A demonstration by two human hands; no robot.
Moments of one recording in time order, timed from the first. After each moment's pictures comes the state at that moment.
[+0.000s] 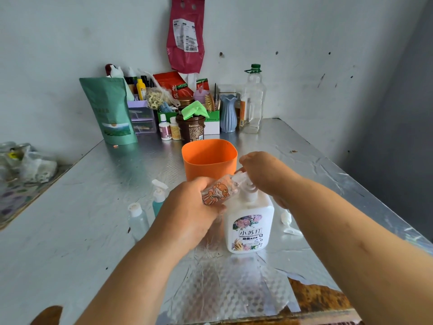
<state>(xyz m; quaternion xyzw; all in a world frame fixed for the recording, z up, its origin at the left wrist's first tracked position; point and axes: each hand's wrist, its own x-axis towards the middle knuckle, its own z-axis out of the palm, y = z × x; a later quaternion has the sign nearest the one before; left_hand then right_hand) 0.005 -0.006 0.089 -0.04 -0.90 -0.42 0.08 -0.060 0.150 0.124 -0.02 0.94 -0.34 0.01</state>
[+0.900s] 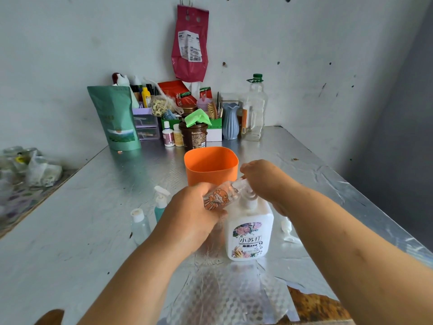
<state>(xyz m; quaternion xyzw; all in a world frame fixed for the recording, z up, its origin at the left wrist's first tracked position) 0.003 -0.004 0.091 -0.04 -0.91 -0.42 0.08 -0.054 0.150 0.127 -0.01 0.93 -0.37 0.01</state>
